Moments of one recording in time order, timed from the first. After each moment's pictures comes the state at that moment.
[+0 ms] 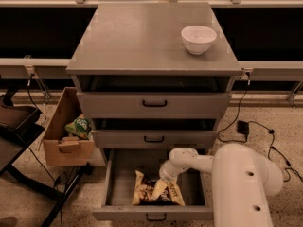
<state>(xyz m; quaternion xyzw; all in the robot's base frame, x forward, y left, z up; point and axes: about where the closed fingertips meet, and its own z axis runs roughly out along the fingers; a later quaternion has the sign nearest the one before) 0.599 -0.044 0.214 -0.57 0.79 0.18 0.15</state>
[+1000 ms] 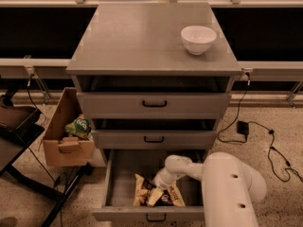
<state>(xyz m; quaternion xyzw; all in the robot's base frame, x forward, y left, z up) 0.578 -0.015 0.149 -0.59 0.77 0.22 0.13</state>
